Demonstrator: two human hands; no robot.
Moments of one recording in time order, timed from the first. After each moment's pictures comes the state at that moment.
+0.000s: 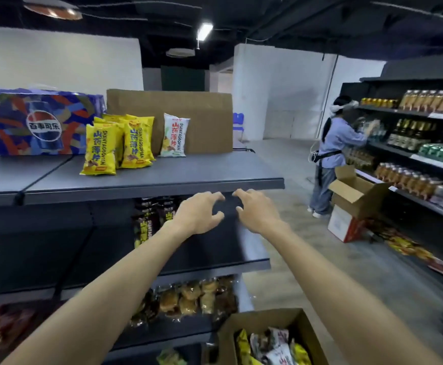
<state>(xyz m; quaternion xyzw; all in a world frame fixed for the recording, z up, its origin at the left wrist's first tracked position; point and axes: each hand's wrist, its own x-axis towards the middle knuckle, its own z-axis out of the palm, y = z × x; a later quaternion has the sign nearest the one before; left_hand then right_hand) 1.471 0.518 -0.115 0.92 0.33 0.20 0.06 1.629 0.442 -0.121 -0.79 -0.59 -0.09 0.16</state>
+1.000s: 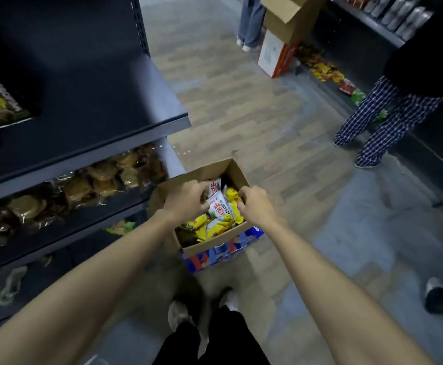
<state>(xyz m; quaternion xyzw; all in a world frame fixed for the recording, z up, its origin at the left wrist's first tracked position) 1.604 0.426 -0.448 0.96 0.18 -0.03 0.22 1.722 0.263 -0.441 -0.92 -0.32 0.19 0.10</state>
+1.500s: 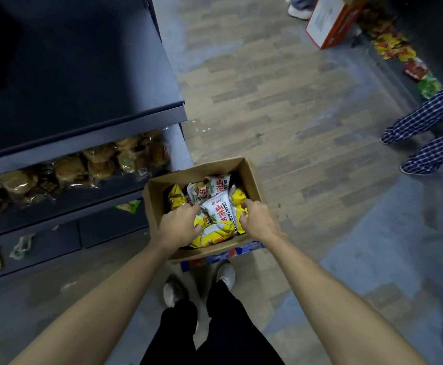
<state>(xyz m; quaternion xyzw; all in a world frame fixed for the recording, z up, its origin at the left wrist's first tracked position) 1.636 0.413 -0.545 0.90 0.34 -0.19 0.21 1.800 0.282 -0.545 -0.88 -0.35 0.31 0.06</state>
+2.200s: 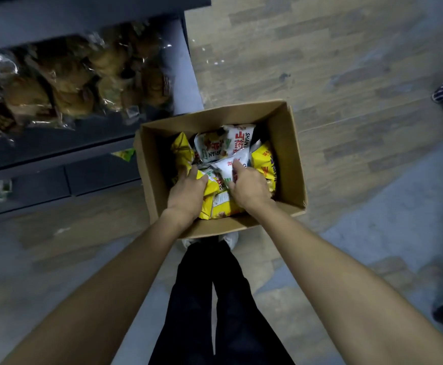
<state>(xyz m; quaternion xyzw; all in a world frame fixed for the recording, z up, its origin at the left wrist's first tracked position) 1.639 0.422 -0.676 0.88 0.36 -0.24 0.20 1.776 0.343 -0.679 -0.86 -0.38 0.34 -0.01</state>
